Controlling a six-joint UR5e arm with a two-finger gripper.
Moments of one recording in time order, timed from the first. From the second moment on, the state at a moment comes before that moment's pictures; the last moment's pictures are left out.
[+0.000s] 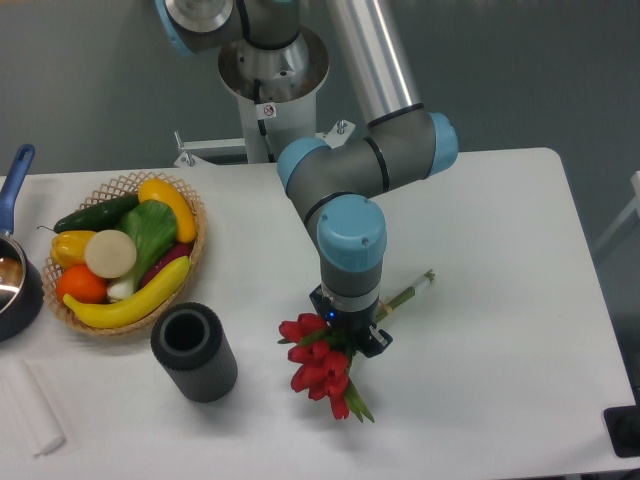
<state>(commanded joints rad) 2.40 -2.08 -1.64 -0.92 1.56 1.15</state>
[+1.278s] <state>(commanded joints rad) 2.43 -1.97 -1.58 -0.93 1.56 1.15</state>
